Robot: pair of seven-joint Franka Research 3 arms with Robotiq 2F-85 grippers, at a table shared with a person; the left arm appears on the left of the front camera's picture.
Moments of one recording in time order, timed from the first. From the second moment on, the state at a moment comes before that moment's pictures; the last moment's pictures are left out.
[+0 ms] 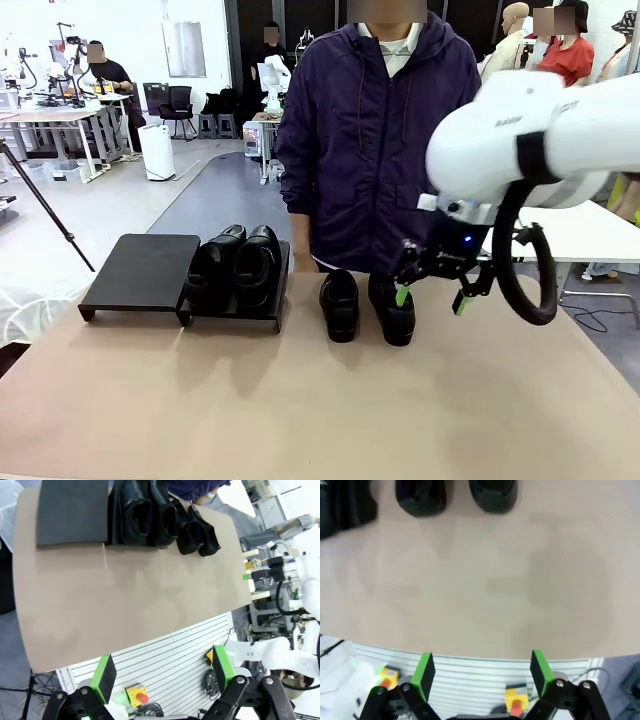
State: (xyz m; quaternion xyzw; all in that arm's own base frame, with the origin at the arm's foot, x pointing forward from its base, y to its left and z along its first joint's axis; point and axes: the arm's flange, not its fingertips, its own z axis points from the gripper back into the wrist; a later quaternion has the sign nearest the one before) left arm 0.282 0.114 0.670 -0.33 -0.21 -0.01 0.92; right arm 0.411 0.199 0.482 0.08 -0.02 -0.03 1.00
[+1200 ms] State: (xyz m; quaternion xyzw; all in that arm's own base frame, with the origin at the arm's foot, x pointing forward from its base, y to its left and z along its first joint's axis) left arm 0.281 0.114 0.670 -0.33 -0.21 -0.01 0.92; right arm 0.553 0.281 0.433 0.04 -0.03 -0.04 1.00
